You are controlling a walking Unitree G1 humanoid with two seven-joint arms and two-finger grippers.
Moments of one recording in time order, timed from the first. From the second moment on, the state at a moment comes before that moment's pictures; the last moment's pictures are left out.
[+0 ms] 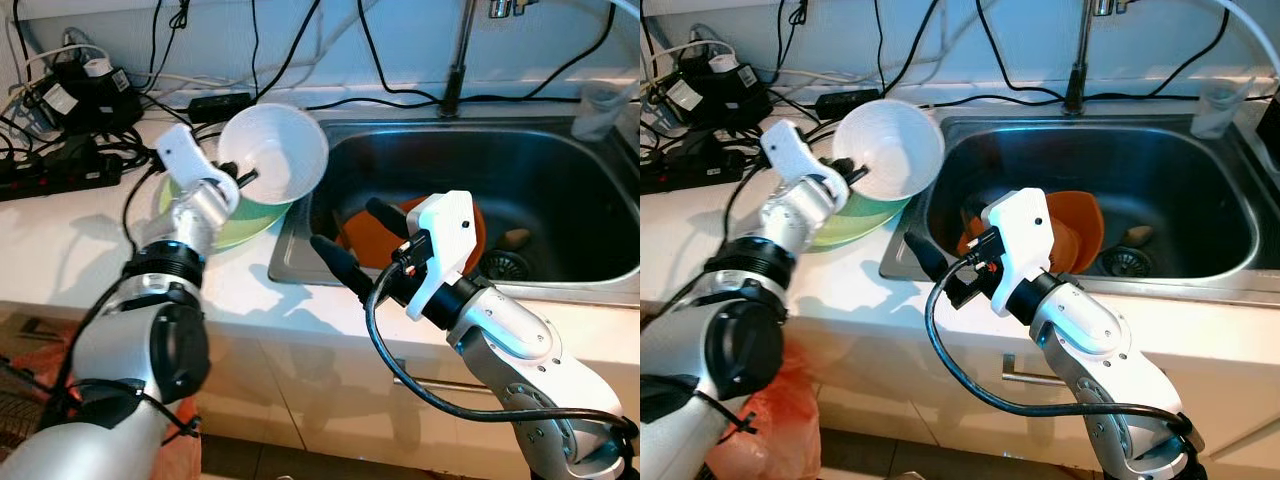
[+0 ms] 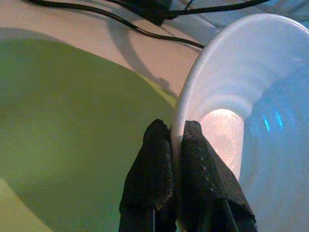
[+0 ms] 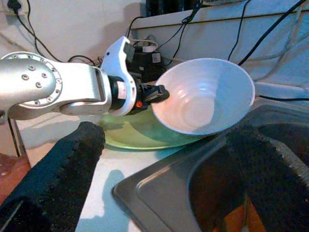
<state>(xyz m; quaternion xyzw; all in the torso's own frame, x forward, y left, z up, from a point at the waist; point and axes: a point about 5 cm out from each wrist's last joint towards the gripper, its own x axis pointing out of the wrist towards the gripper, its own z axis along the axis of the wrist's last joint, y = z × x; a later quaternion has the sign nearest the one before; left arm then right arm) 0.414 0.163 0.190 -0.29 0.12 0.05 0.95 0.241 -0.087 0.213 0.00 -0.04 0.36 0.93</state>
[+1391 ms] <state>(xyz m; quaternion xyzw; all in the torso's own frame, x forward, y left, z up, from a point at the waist) 0.386 0.024 0.151 -0.20 0.18 -0.19 0.94 0.236 -0.157 0.192 -0.14 0.09 0.12 0.98</state>
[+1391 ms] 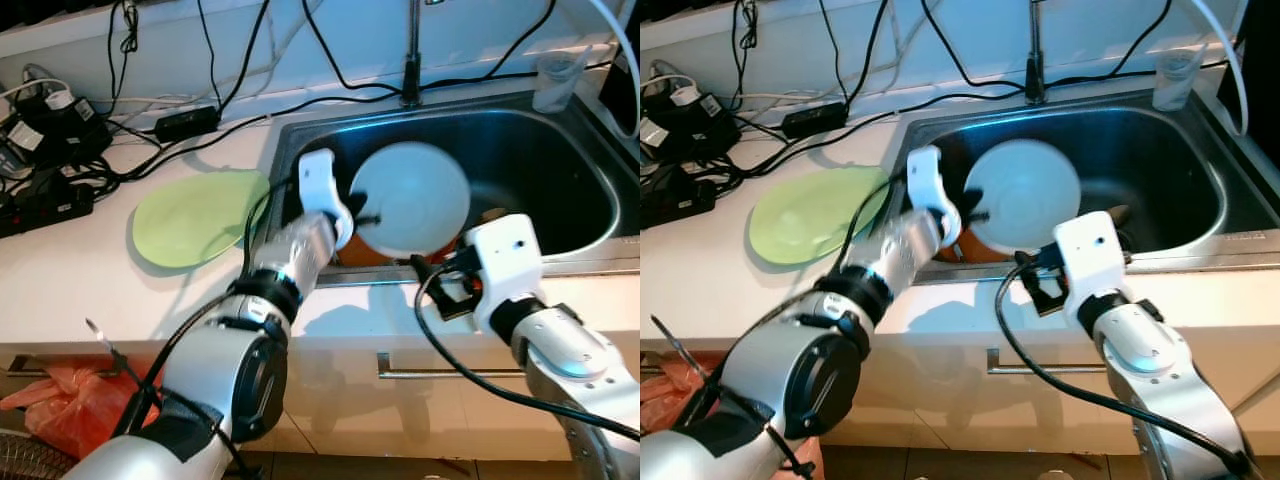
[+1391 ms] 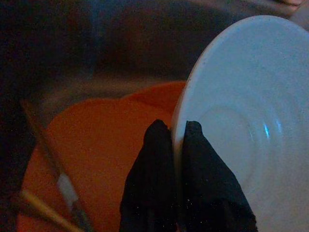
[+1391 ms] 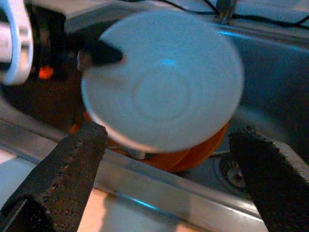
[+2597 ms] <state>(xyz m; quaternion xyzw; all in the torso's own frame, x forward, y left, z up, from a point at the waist) 0.380 0.028 0.133 -0.15 0.20 -0.19 0.95 0.227 -0.134 0.196 -0.08 0.09 0.20 0.97</state>
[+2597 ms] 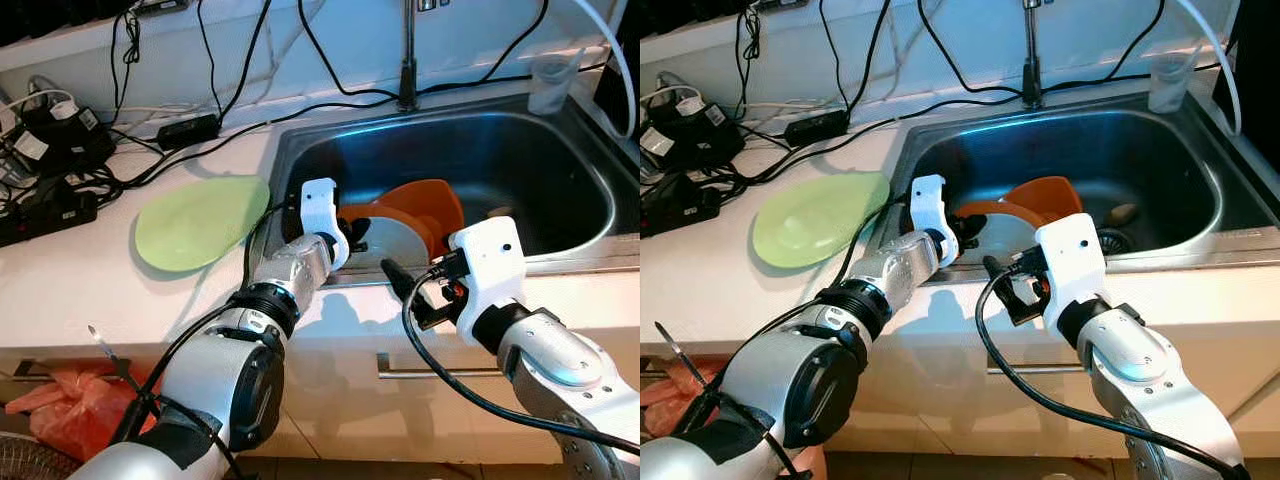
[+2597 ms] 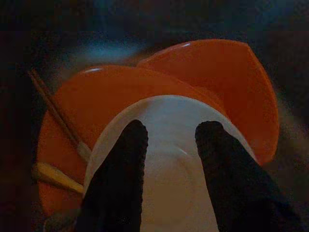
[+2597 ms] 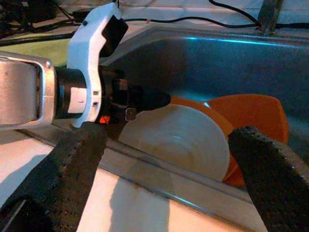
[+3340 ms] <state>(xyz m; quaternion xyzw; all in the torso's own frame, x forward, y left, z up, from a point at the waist) 0.404 0.100 0.169 0.01 0.08 -0.08 0.99 0.238 -0.127 0.192 -0.07 0.10 0.23 0.97</state>
